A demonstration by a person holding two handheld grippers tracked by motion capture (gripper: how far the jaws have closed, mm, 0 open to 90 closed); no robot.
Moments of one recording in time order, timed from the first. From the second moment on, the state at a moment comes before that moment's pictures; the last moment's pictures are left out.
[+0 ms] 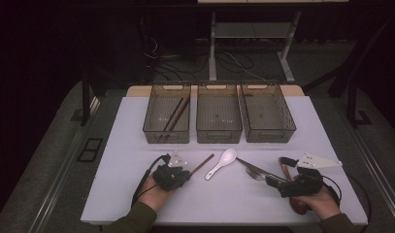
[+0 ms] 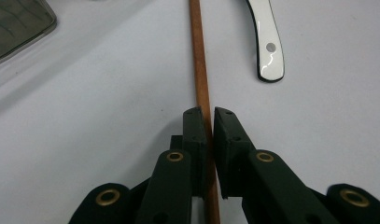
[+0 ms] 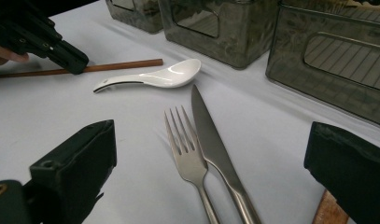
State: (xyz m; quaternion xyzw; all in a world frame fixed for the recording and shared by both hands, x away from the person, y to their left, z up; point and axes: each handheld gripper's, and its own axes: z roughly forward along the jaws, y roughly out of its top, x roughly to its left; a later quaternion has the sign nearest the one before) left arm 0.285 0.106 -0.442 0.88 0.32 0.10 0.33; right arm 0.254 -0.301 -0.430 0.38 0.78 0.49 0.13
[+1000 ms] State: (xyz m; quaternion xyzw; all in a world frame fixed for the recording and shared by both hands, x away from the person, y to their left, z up) left arm 0.284 0.115 -0.426 0.88 0.29 0.08 0.36; right arm 0.254 -0.300 -0.430 0.37 0.78 0.49 0.14
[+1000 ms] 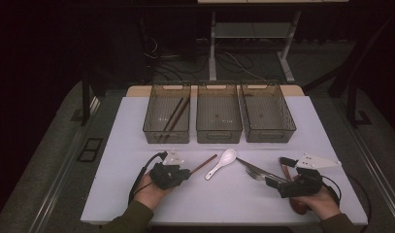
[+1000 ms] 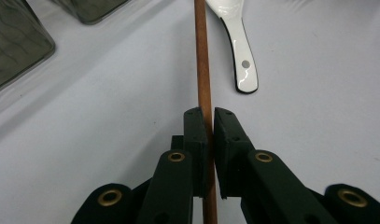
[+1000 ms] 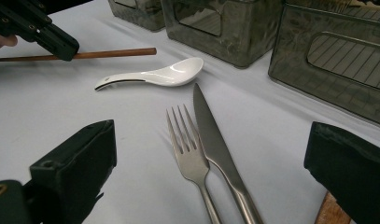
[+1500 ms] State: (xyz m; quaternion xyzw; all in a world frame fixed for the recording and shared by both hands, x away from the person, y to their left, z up) left arm 0.283 0.131 -0.414 0.87 0.29 0.07 0.38; right arm 0.254 -0.300 -0.429 0.37 0.78 0.49 0.14
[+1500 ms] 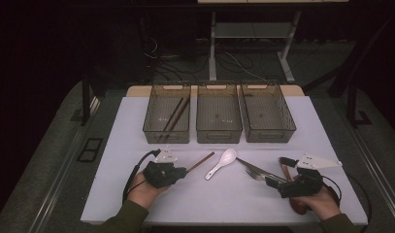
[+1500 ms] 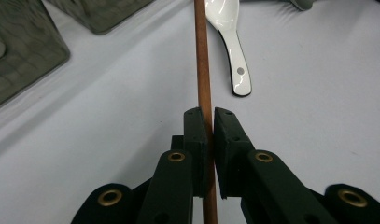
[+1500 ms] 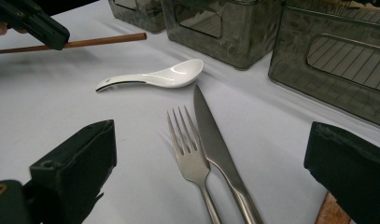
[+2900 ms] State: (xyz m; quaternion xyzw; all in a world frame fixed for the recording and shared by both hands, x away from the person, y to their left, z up) left arm 0.327 0.172 -0.362 0.83 0.34 0.09 0.43; right arm 0.255 -0.301 -0.430 0.38 0.78 0.49 0.14
